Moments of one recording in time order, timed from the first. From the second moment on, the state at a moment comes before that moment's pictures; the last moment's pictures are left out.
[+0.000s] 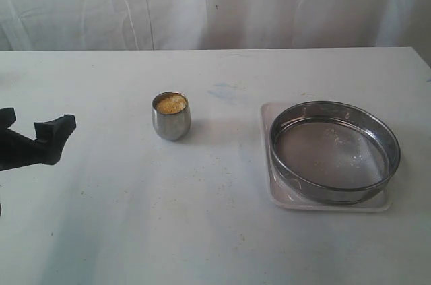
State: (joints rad) left arm -0.01 1.37 -0.28 0.22 -0.78 -0.21; right arm -0.08 0.00 0.00 -0.13 0.36 0.20
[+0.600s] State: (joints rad) left arm -0.01 1.45 -0.54 0.81 -0.65 0.02; right arm -0.08 0.00 0.00 -0.13 0.36 0.20
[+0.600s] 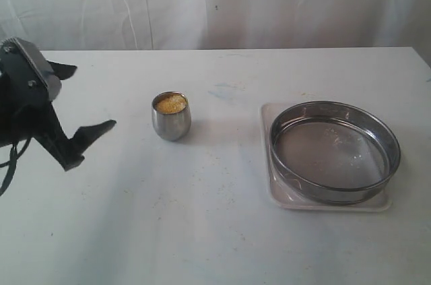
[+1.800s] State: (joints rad) left arm -0.01 2.12 -1.08 1.19 -0.95 -0.37; right arm -0.08 0.00 0.00 -0.13 0.36 0.20
